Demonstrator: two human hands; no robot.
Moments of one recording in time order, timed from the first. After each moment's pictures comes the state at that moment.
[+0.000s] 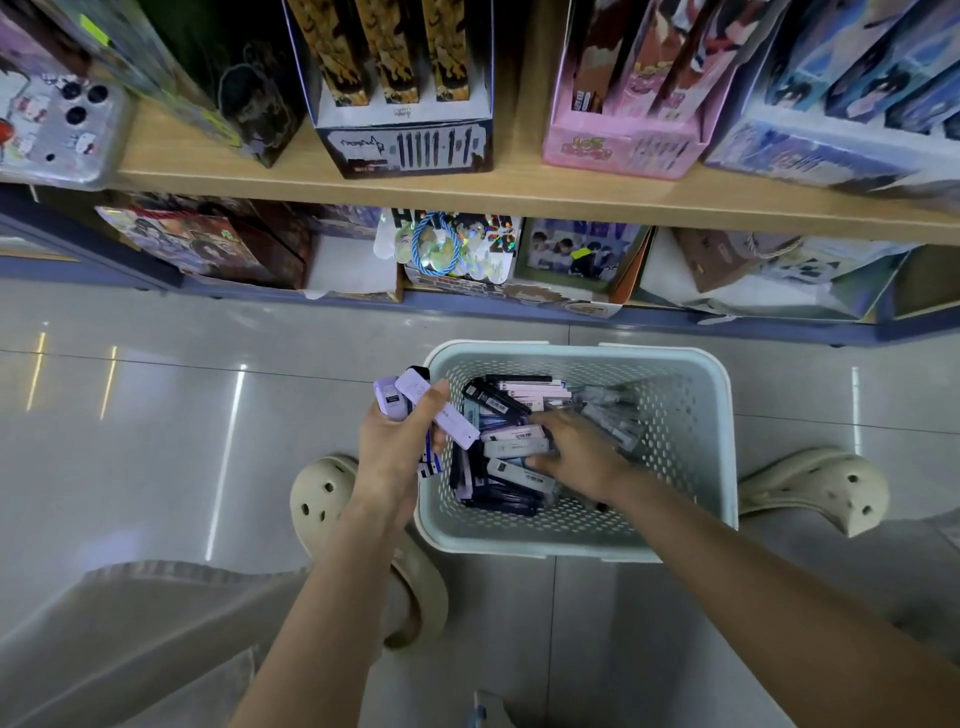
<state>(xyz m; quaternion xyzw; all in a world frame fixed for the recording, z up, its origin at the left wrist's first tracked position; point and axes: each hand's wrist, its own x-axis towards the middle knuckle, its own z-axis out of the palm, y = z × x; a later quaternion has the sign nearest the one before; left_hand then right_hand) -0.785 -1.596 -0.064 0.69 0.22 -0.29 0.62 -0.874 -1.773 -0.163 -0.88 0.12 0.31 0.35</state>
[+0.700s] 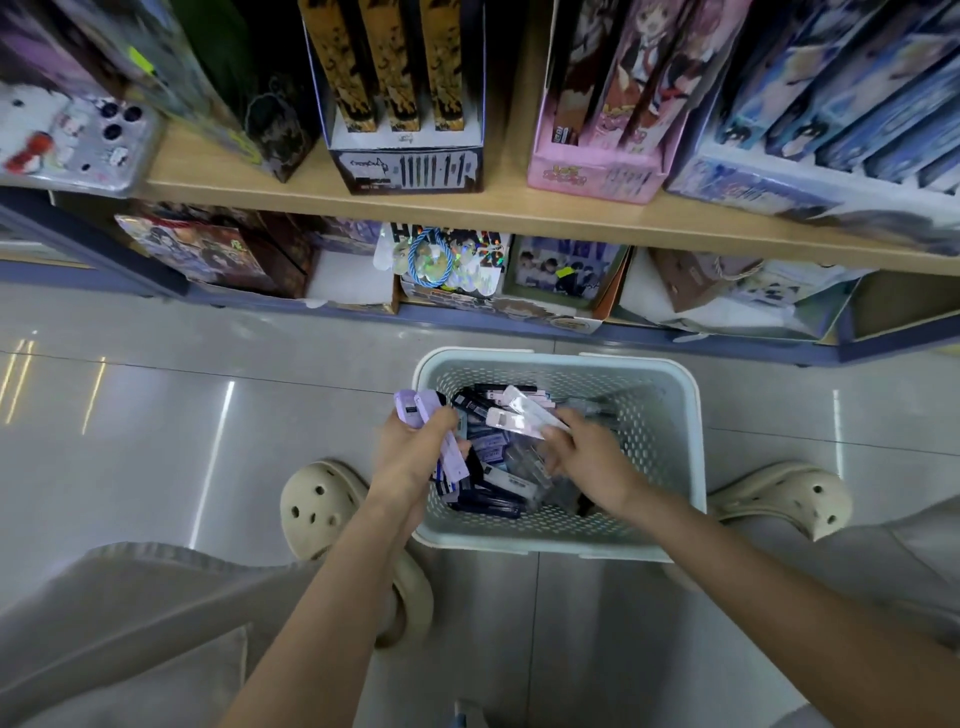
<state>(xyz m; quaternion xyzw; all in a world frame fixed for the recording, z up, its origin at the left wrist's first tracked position) -0.799 -1.608 -0.062 0.70 0.25 -0.33 0.58 -0.880 -1.776 -0.104 -0.81 0.24 0.21 0.49</state>
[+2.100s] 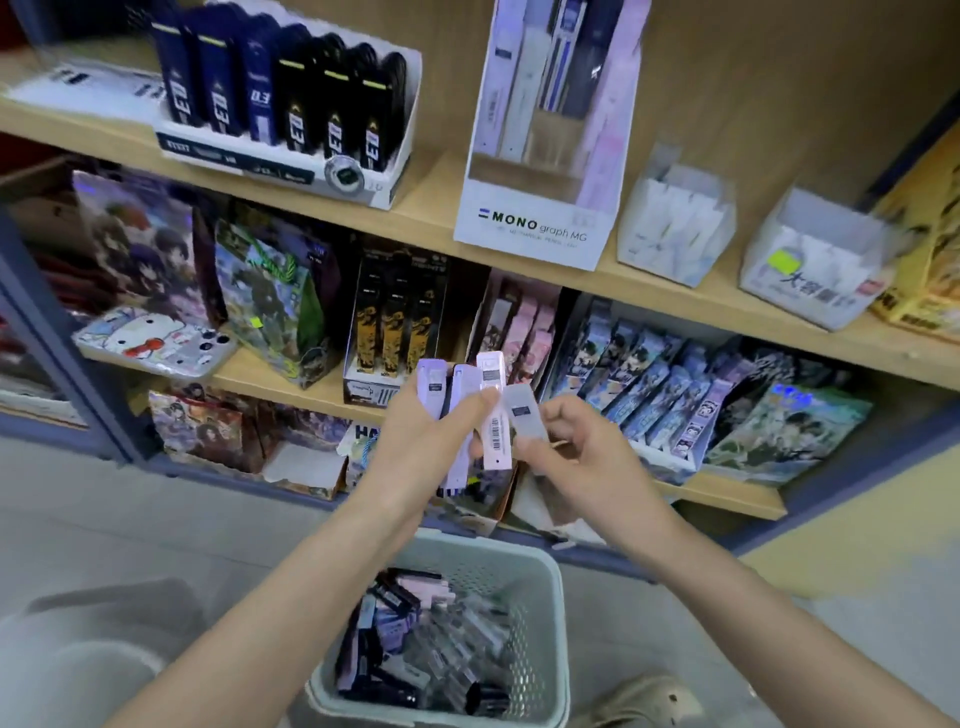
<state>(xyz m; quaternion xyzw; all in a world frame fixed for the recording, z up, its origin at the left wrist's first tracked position) -0.806 -1.657 0.171 0.63 -0.08 -0.19 0.75 -0.873 -1.796 0.179 -0.85 0.09 -0.06 0.51</state>
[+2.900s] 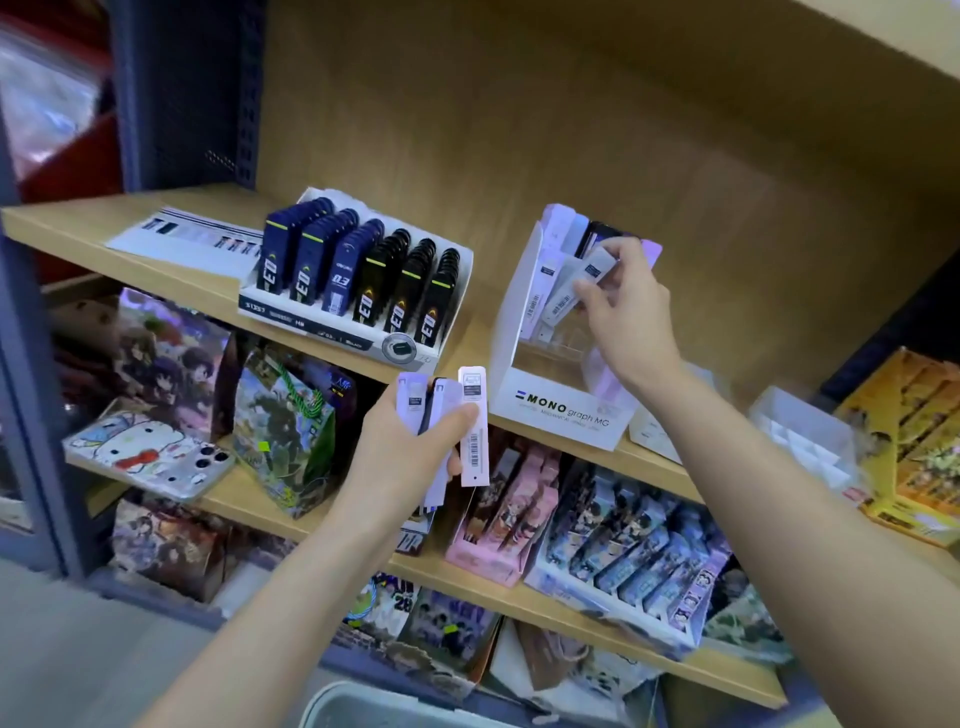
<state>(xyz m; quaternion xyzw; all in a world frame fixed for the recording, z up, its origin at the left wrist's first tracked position) -0.727 -1.631 0.240 0.60 -0.11 -0.07 0.79 -0.698 -1.819 0.340 -0.90 0.04 -0.34 0.28</state>
